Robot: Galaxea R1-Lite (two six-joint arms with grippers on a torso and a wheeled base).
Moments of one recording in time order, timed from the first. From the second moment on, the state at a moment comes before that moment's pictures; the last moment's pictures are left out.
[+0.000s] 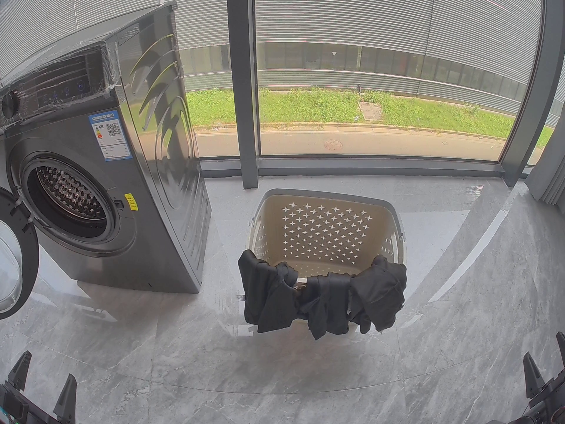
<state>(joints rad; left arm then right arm) 0.00 0.02 -0.02 0.00 -0.01 -0.01 -0.01 0.02 -0.02 0.00 0.00 0.00</state>
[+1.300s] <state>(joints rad) 0.00 0.02 -0.02 0.00 -0.01 -0.01 -0.01 0.02 -0.05 -0.04 0.01 0.01</state>
